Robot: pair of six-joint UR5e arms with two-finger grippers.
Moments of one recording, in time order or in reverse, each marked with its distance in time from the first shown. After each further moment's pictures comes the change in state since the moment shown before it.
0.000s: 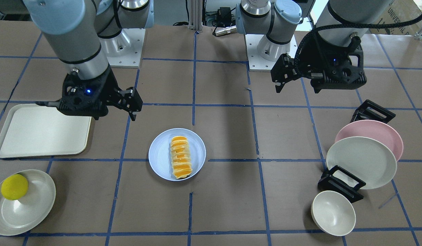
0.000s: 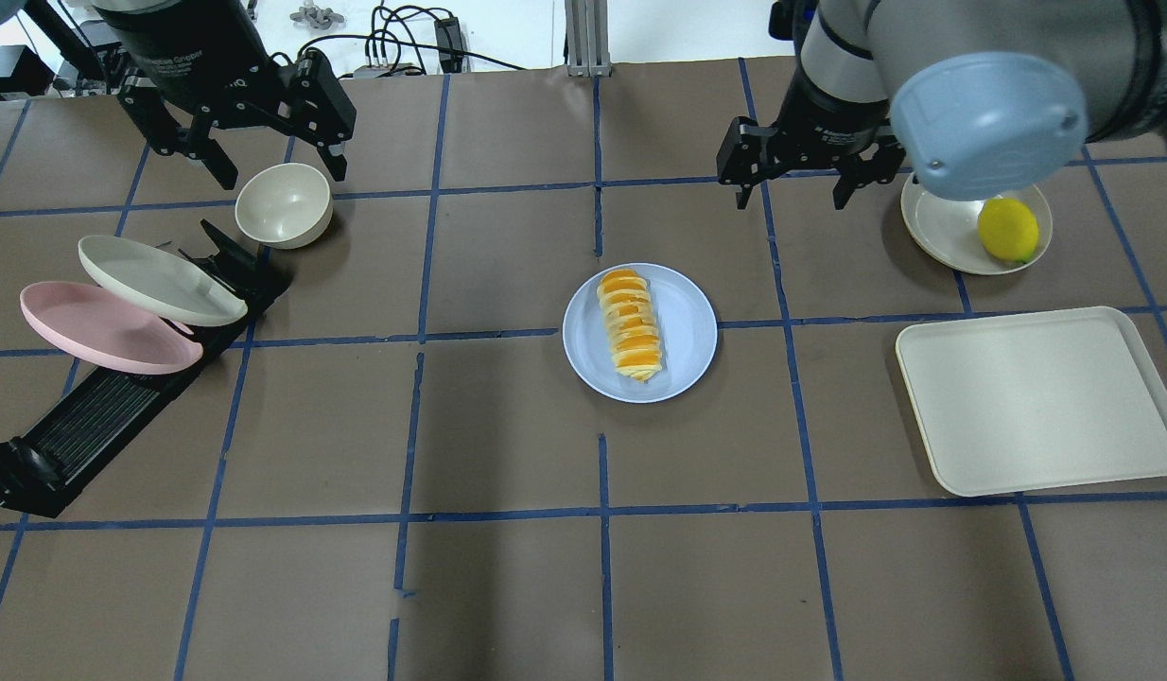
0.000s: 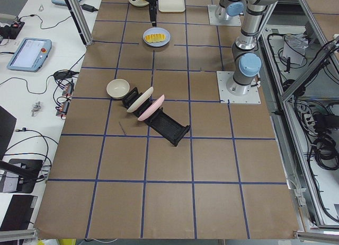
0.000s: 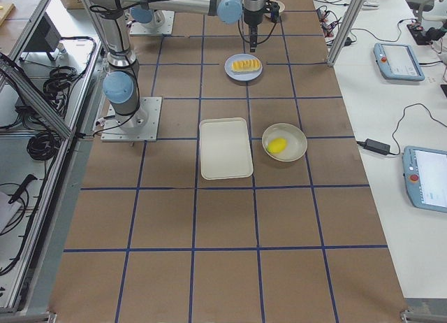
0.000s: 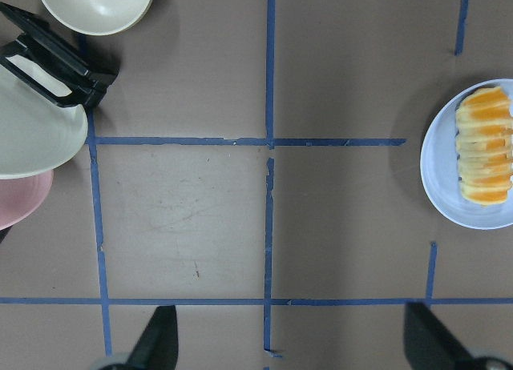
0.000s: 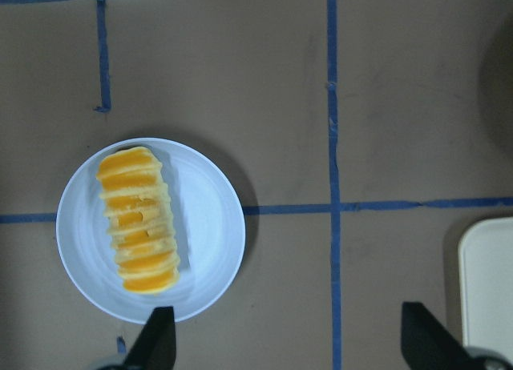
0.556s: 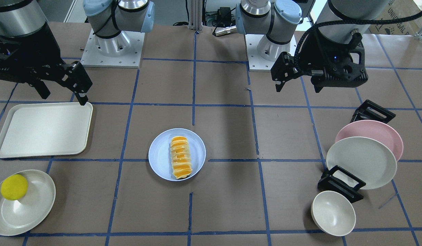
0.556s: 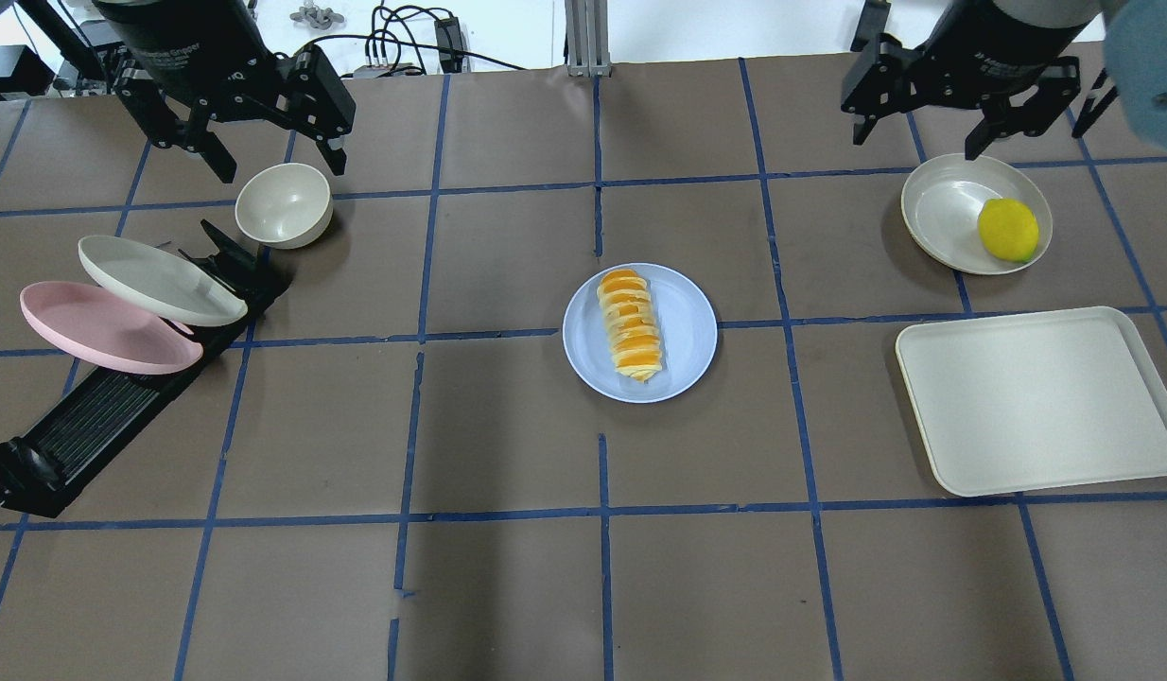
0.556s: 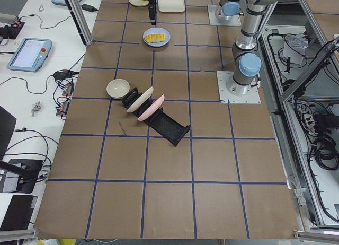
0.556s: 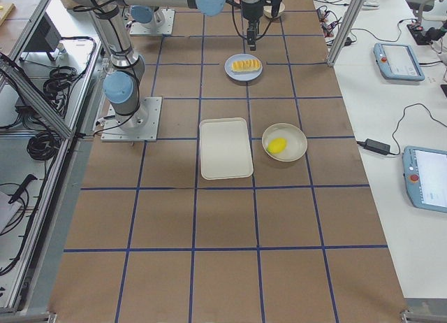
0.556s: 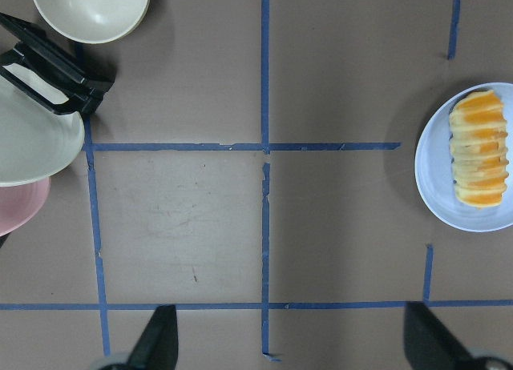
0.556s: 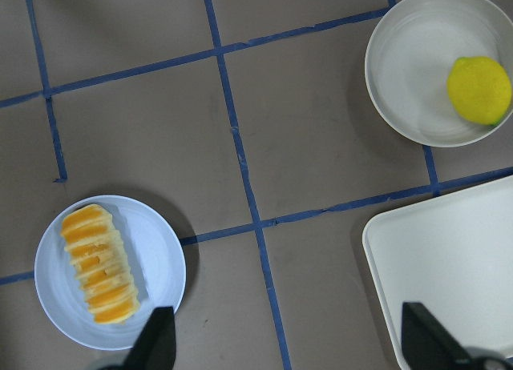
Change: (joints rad) left arm -0.002 0.006 0.006 0.000 0.000 0.008; right arm -0.138 -0.087 -0.055 0.054 0.003 0.009
